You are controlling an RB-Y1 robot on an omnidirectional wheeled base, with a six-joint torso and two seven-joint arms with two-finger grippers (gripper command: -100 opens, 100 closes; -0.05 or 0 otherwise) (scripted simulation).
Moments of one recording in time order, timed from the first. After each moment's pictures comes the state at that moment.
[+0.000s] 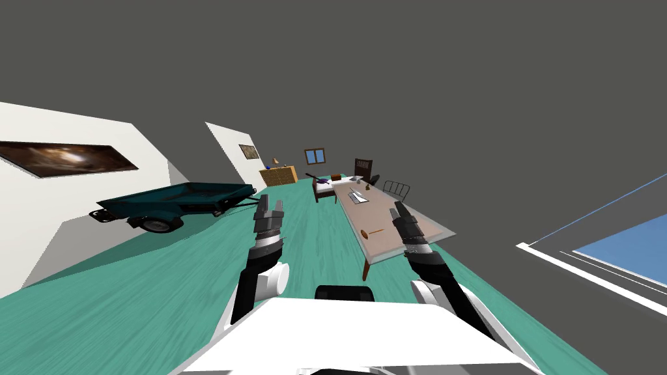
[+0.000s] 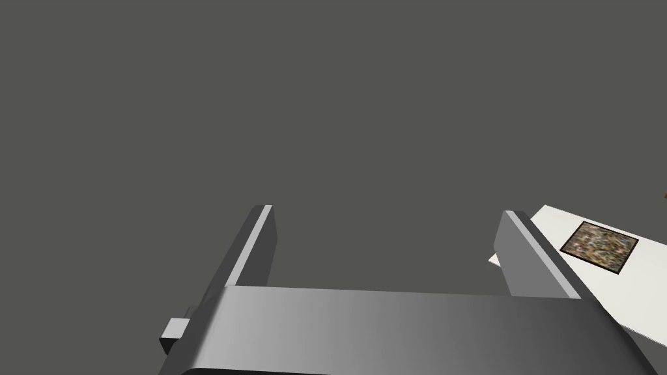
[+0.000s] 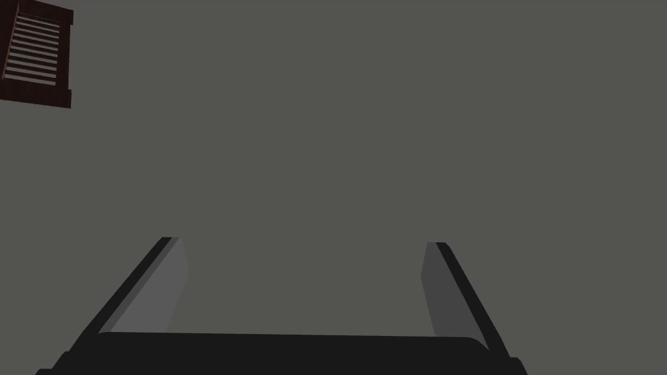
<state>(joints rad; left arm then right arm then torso) 0.48 -0.05 0.01 -2.32 0.00 -0.47 -0.10 0.54 -0.17 0.03 -2.21 0.06 -0.41 0.09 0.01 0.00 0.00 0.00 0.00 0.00</state>
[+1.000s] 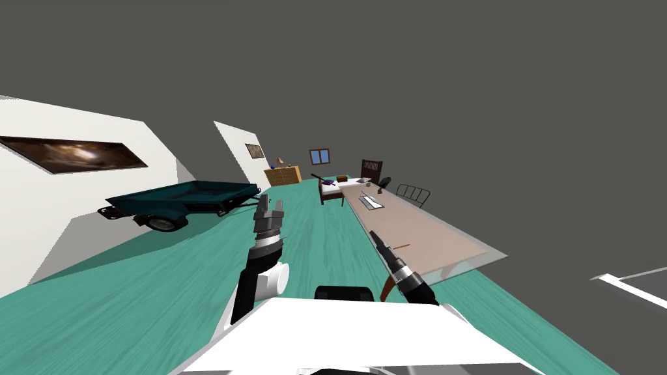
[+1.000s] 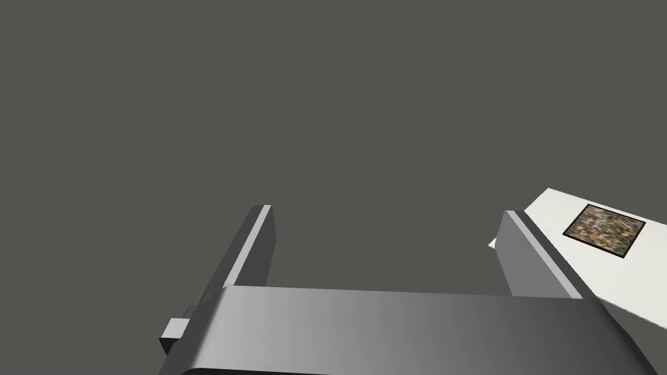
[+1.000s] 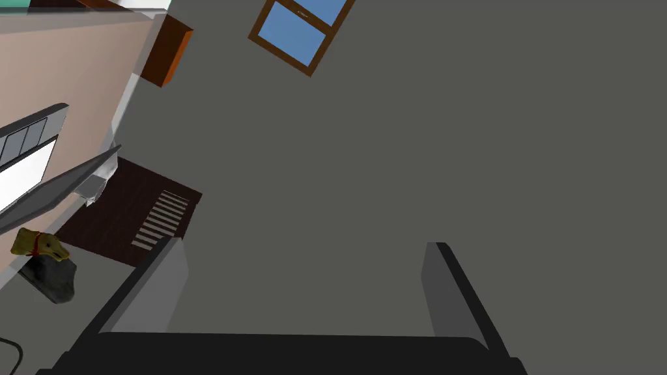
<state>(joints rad) 0.48 -0.05 0.01 -2.32 0.00 -0.47 -0.10 0.60 -0.39 0.25 -1.96 0.19 -0.38 0.13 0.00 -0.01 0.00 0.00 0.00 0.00</state>
